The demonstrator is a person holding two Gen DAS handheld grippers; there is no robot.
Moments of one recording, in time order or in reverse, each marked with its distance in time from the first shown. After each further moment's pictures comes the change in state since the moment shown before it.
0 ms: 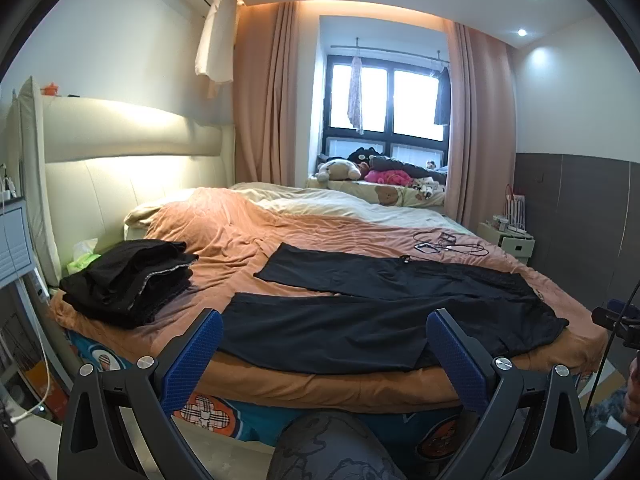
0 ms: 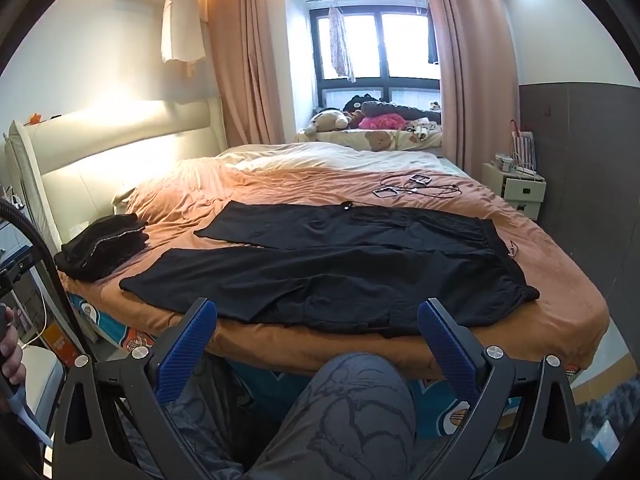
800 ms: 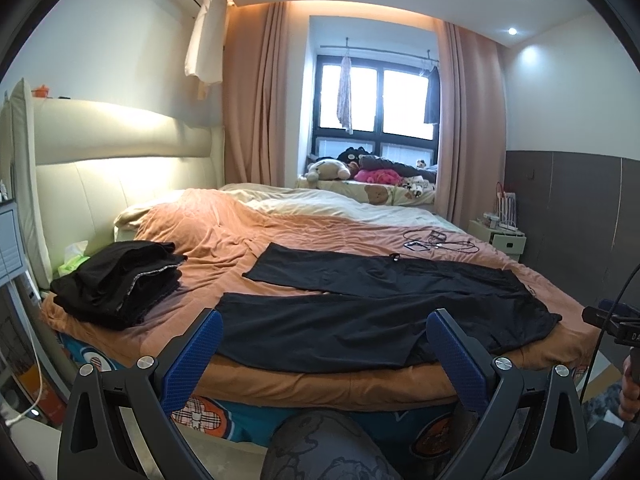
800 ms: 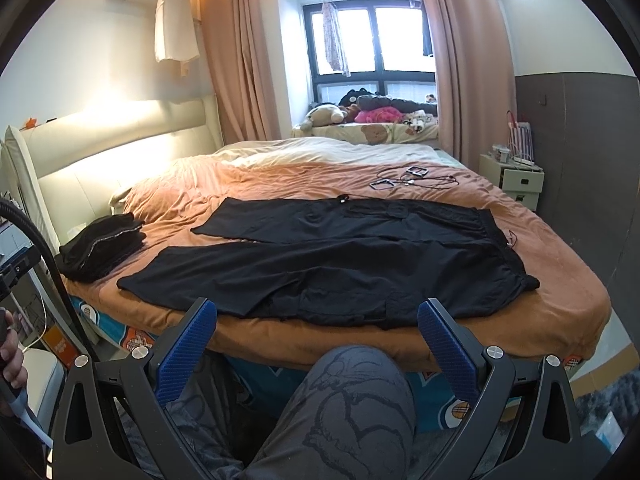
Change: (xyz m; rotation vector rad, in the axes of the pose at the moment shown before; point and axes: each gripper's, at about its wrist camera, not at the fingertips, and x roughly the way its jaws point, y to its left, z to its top) left arm 0.003 -0.007 -0.007 0.011 0.000 -0.040; right arm 0.003 -0.004 -0.003 0.022 0.021 -0.007
